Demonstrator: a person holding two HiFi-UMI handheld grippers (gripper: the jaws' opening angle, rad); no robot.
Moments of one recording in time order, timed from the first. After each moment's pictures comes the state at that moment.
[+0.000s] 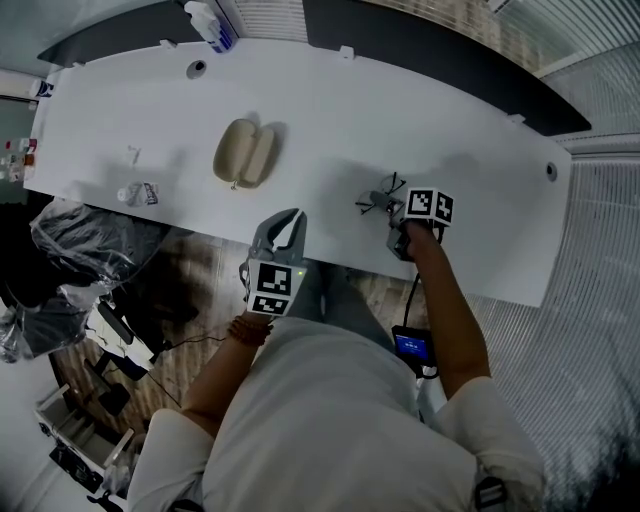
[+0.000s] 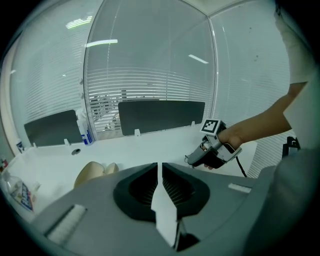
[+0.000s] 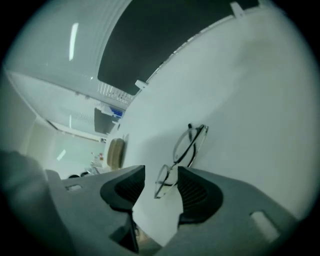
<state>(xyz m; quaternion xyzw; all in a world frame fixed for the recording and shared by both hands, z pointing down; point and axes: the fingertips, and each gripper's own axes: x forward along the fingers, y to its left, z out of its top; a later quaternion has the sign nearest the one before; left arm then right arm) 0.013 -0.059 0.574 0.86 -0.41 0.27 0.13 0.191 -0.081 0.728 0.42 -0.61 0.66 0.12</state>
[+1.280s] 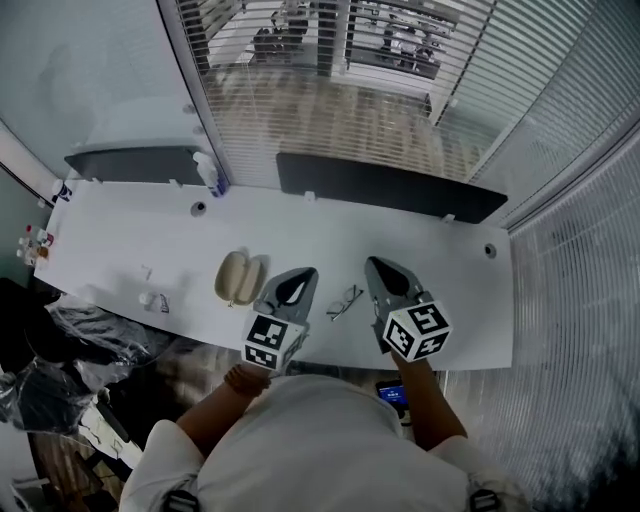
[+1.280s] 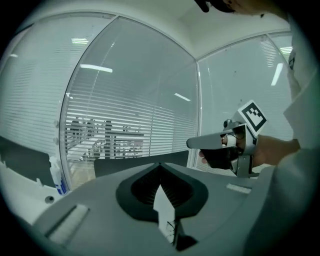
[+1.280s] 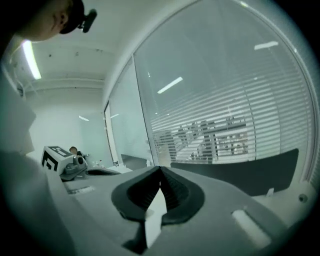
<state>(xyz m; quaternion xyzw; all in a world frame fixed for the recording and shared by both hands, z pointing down) 0.102 -0.114 0.370 0.93 -0.34 0.08 0.09 0.199 -0.113 0.340 0.54 -0.83 0.15 0.03</state>
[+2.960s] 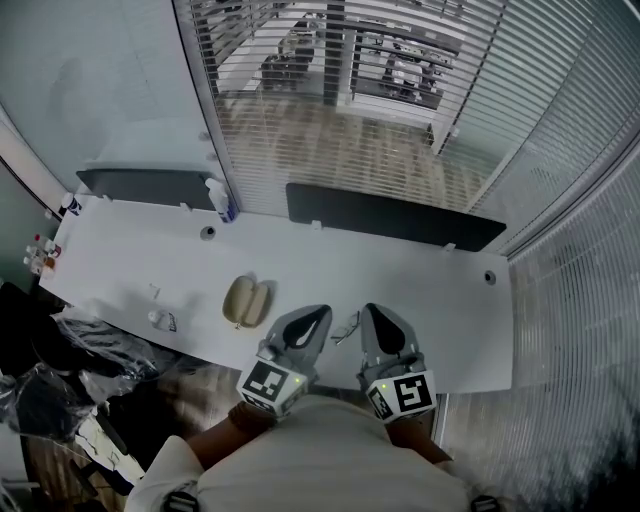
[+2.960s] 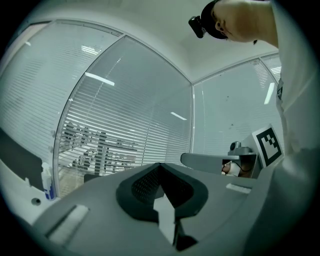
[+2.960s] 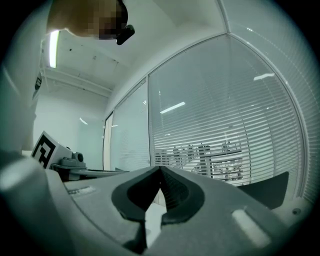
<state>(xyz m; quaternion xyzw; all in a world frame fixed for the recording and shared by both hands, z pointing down) 0.098 -0.072 0.277 0.95 -0.31 -0.04 0.08 0.161 -0.060 0.256 0.59 -0.81 0.02 -0.03</state>
